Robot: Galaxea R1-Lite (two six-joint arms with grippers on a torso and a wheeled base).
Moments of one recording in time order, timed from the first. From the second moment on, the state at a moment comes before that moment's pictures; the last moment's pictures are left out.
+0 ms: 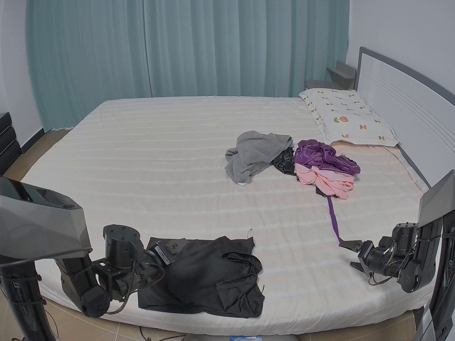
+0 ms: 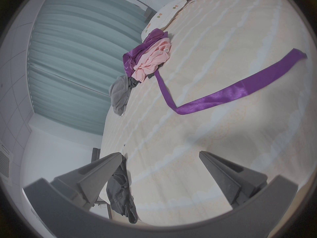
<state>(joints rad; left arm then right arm) -0.47 2.14 -0.31 -1.31 0.09 -0.94 -0.04 2.36 -0.19 -1.55 0.42 0.84</state>
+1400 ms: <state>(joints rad) -0.35 2.26 -0.31 -1.33 -0.03 -0.99 0.46 2.26 -0.09 -1.55 -0.14 0.66</state>
